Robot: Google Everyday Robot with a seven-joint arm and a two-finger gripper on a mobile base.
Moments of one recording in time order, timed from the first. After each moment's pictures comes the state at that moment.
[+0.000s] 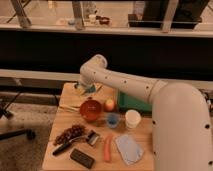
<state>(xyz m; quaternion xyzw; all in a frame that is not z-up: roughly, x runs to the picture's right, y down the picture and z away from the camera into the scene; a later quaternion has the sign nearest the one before) -0.120 -0.022 0.854 -0.20 -0.12 0.27 0.93</state>
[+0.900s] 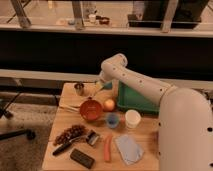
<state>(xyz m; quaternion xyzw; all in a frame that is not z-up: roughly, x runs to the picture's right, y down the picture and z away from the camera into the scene) -0.015 -0.044 0.902 -0.19 -0.08 0.34 0.92</state>
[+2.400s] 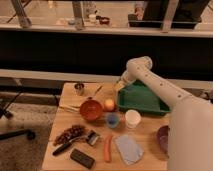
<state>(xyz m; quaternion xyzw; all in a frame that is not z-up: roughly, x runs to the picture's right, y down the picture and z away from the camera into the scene) 0.128 -0.035 0.934 -0.19 -0.03 0.42 0.88</state>
